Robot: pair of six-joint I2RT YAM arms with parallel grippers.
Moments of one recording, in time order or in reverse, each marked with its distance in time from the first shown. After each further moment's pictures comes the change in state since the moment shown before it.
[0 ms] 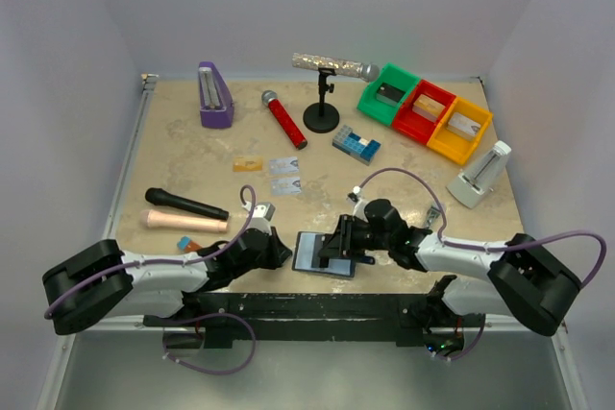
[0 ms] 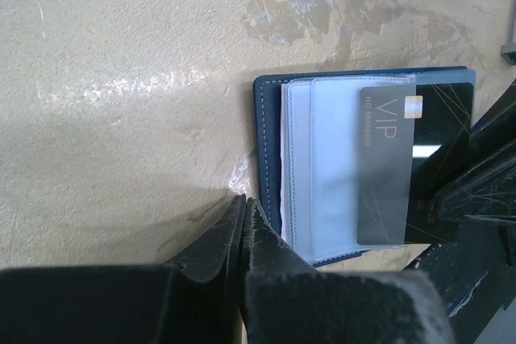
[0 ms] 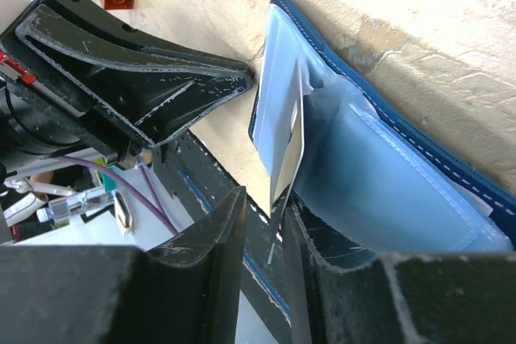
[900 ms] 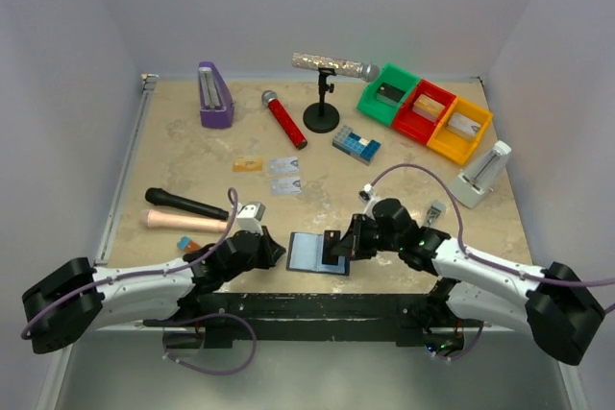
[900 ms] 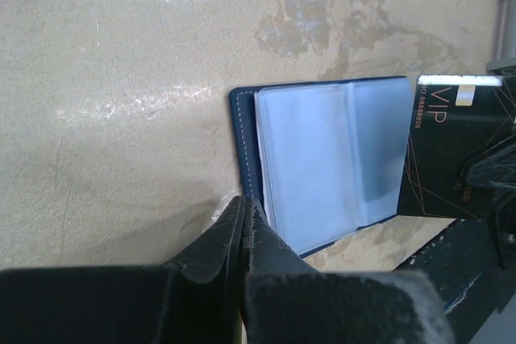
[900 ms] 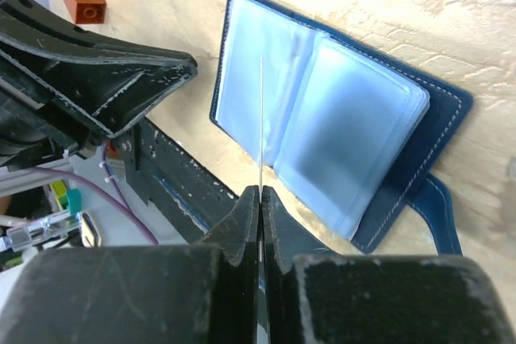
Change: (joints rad) left arm 0.000 -0.159 -0.029 -0.109 -0.045 0.000; right arm 0.000 -0.201 0.026 -0.277 0.106 -0.059
